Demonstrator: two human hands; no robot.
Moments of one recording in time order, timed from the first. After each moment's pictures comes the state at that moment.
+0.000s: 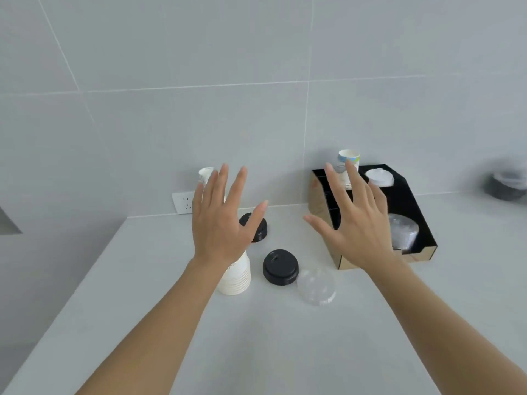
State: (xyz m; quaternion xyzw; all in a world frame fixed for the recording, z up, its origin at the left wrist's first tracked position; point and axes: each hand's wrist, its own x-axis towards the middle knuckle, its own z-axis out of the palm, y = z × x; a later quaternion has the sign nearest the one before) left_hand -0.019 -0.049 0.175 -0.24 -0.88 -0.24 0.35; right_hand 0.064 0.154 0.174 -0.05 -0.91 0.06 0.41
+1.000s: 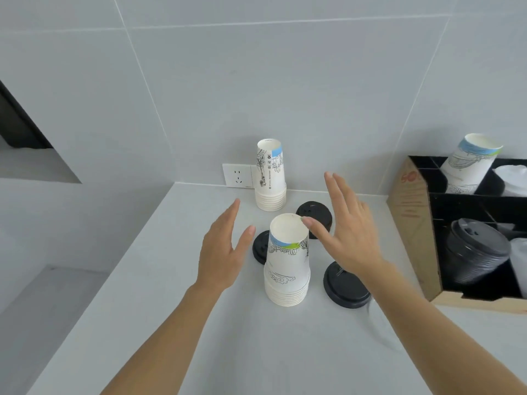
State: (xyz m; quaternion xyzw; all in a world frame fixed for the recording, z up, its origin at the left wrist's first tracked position) left_hand -0.113 -0.140 0.073 -0.11 -0.88 -0.45 0.10; right_hand -0.094 0.080 0.105 0.06 -0.93 0.24 0.26
